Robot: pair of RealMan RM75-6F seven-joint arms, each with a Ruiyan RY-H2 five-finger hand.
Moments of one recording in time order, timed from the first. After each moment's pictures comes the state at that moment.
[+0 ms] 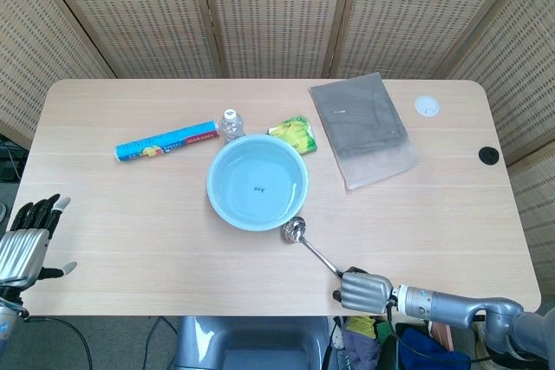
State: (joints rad) left arm -0.17 -1.03 -0.02 -1.82 1.32 1.30 0.26; right arm 0.70 -1.44 -0.25 -1.12 -2.28 1.12 -0.36
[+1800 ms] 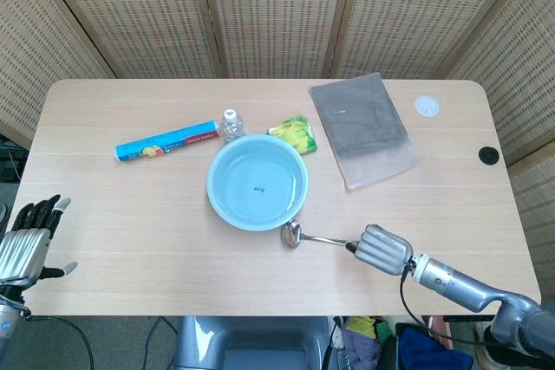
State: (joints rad) left arm -0.18 -1.03 -0.01 -1.82 1.30 1.29 0.27; right arm 0.66 -1.39 -0.19 -1.08 -1.98 1.24 -0.22
